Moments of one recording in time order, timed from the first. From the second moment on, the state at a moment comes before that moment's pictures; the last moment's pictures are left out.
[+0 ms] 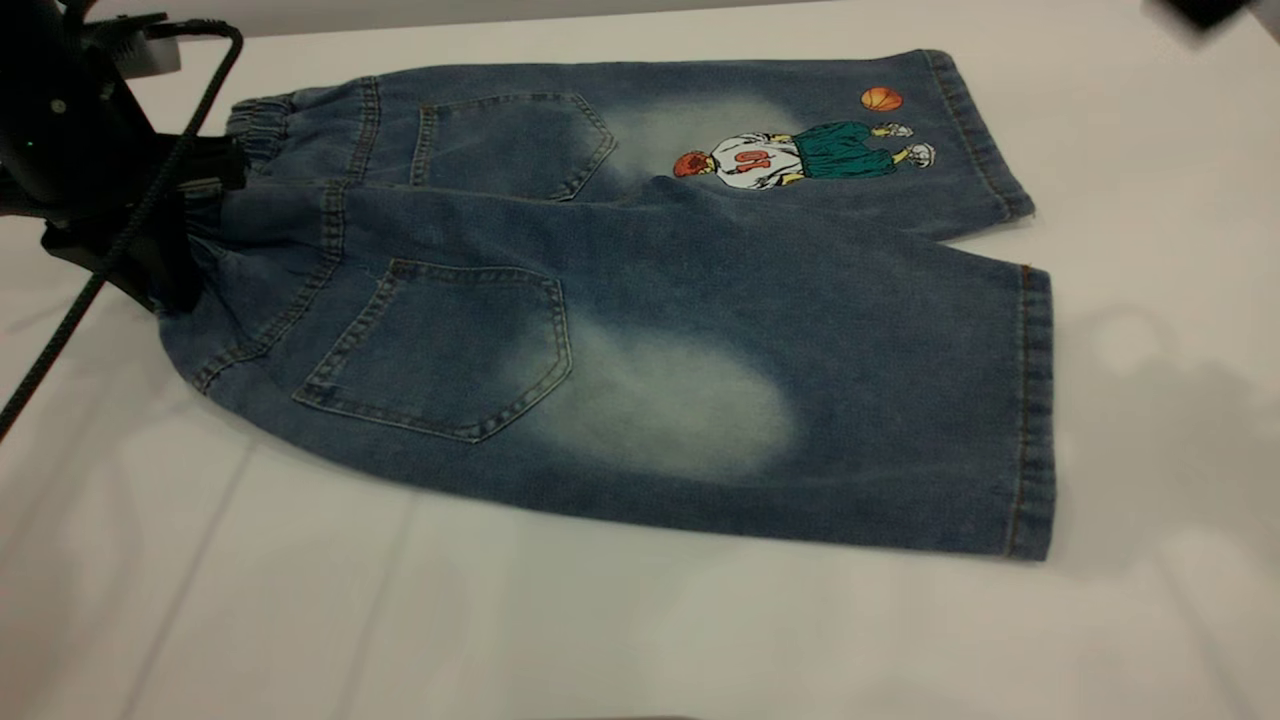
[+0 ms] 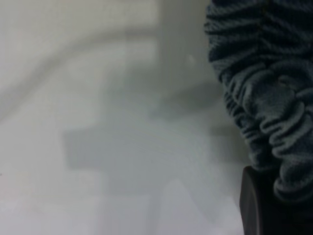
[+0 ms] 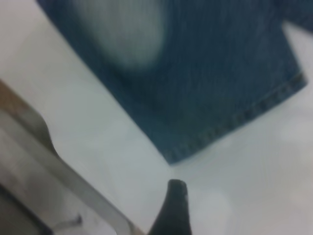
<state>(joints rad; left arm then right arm) -0.04 2.11 -1.21 -0.08 0.56 -0.10 0.26 1.46 -1.05 0.26 0.99 -0.50</state>
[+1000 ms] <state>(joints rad) -0.04 2.11 -1.21 -0.08 0.56 -0.09 0.41 1.82 -0.79 0.19 0.56 -0.28</state>
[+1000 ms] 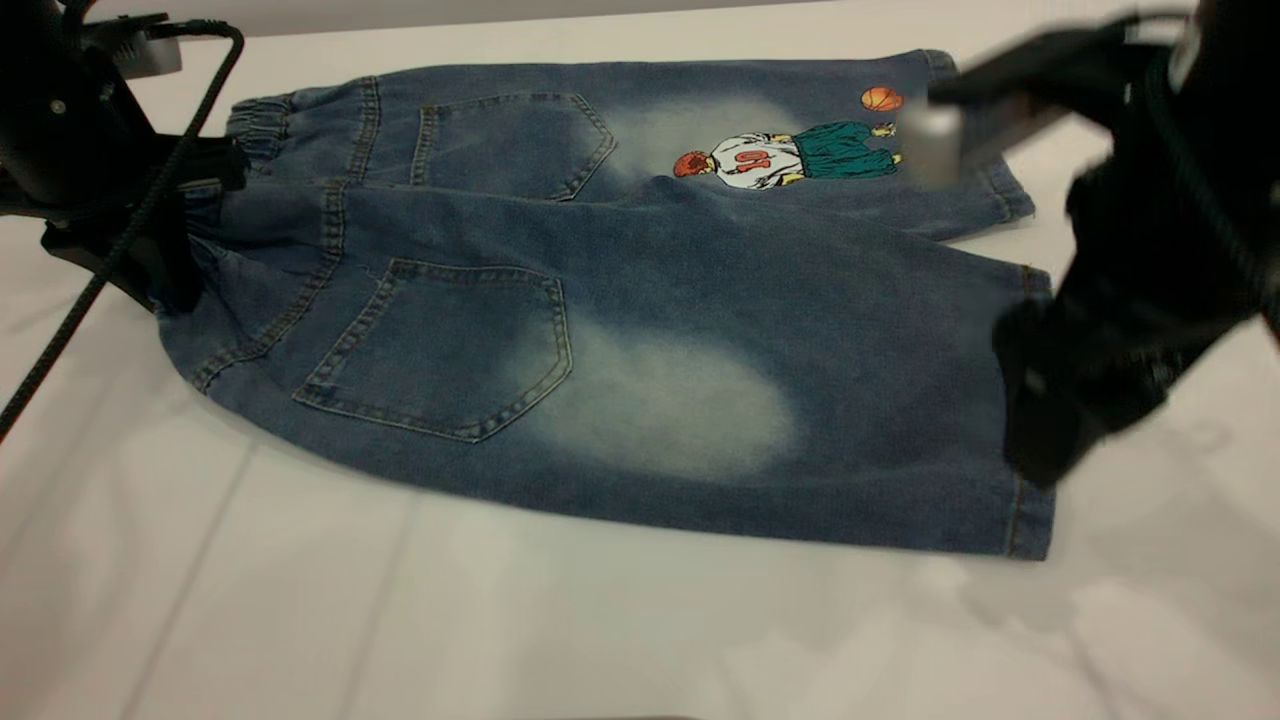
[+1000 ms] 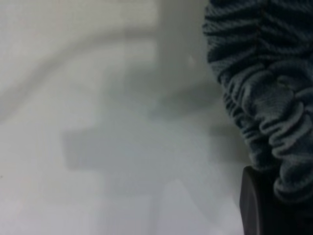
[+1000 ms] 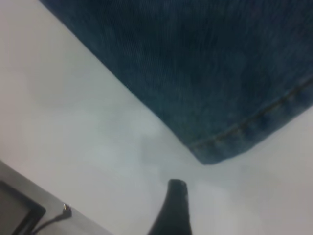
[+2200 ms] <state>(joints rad) -0.04 2.11 -1.21 -0.11 0.56 -0.09 0.41 2.03 -0.79 0.27 0.36 -0.28</state>
